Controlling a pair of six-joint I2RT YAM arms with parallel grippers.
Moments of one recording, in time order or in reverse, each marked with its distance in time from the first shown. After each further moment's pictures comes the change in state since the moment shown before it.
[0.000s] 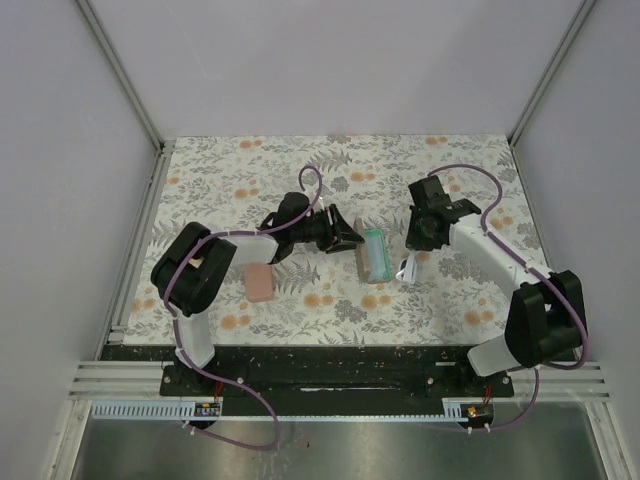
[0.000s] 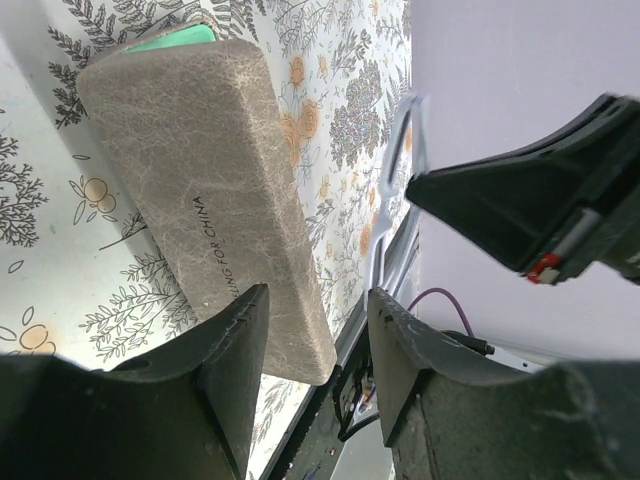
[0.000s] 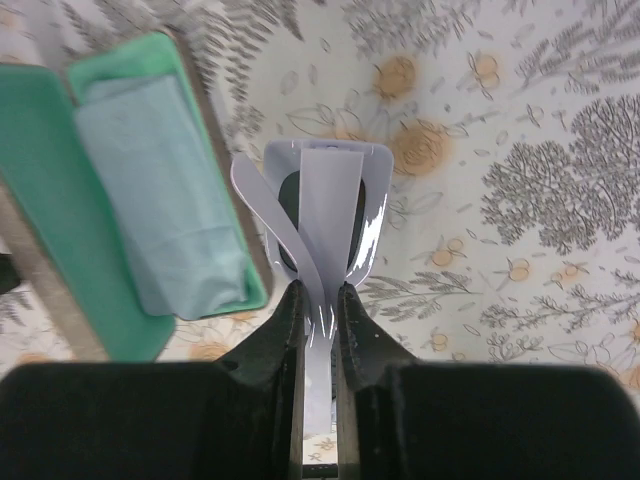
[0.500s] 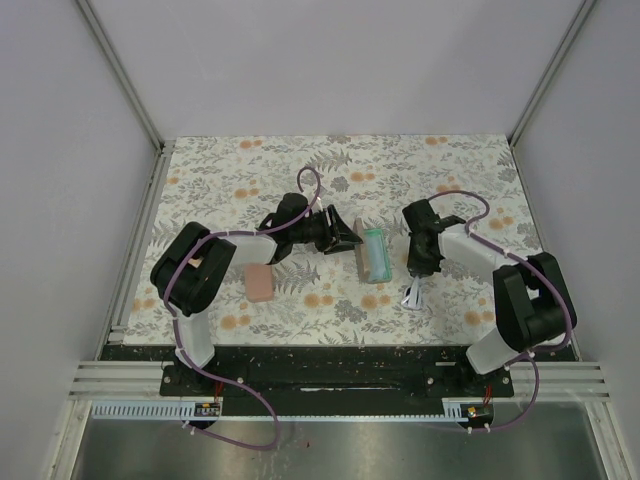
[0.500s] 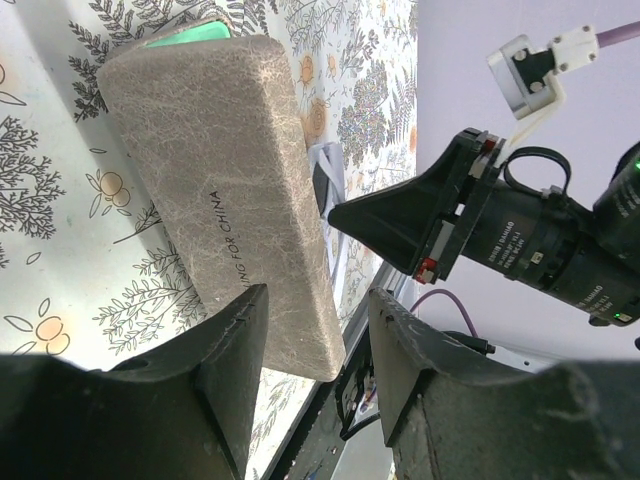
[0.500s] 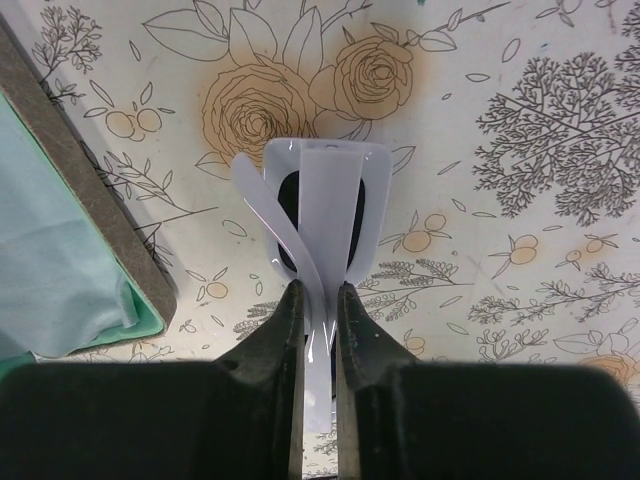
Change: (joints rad) left arm 0.007 0.000 -0.009 -0.001 0.002 0.000; right arm 0.003 0.112 -0.130 0.064 0.009 0.013
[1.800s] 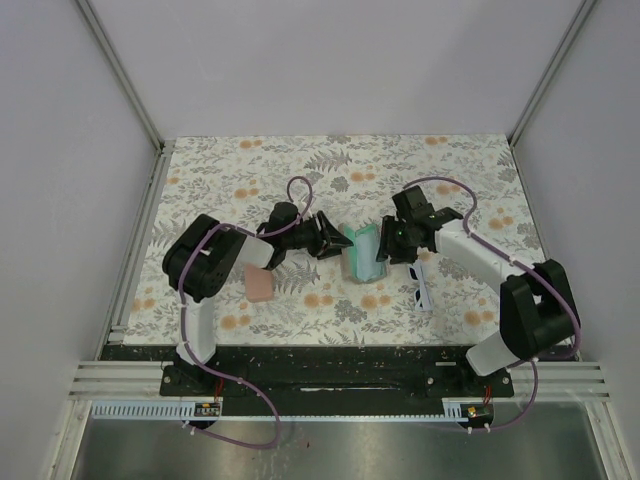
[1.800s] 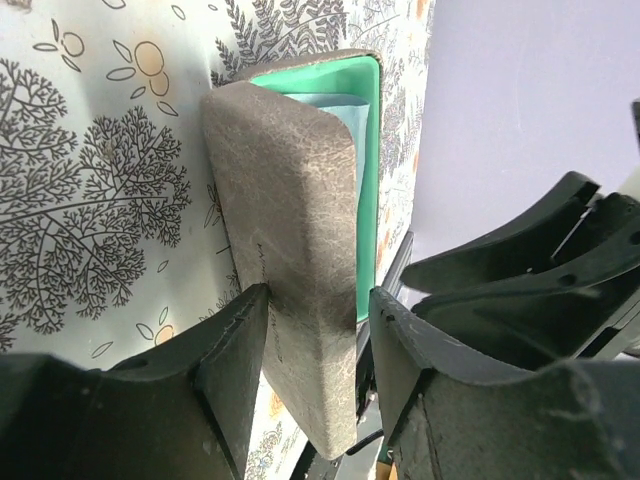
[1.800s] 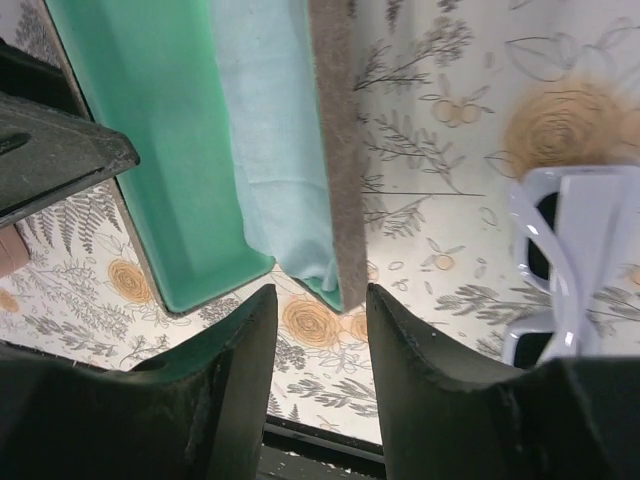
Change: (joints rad) left arm 0.067 0.131 -0.072 0.221 0.043 -0.098; right arm 0.094 -0.023 0.113 0.064 -0.293 0.031
